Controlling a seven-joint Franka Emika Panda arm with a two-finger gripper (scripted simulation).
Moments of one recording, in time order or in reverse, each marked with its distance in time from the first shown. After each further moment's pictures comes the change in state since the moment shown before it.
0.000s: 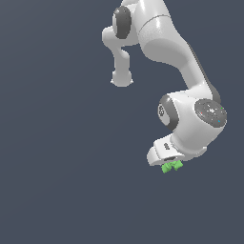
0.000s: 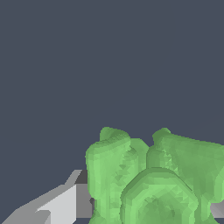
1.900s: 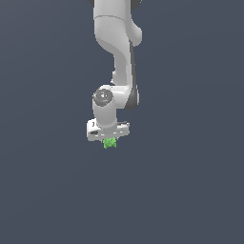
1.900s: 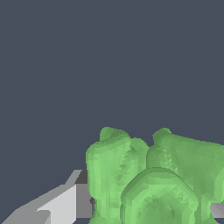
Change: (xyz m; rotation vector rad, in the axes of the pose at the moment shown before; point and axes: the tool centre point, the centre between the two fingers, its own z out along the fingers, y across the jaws) arm -0.190 0.225 0.079 -0.001 0.000 0.002
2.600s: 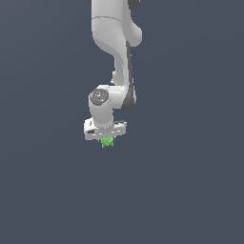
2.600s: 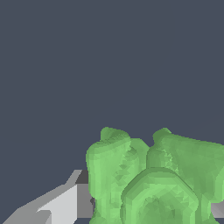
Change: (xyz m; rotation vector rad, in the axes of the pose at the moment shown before) arm -0.010 0.013 0.004 0.000 0.001 -0.001
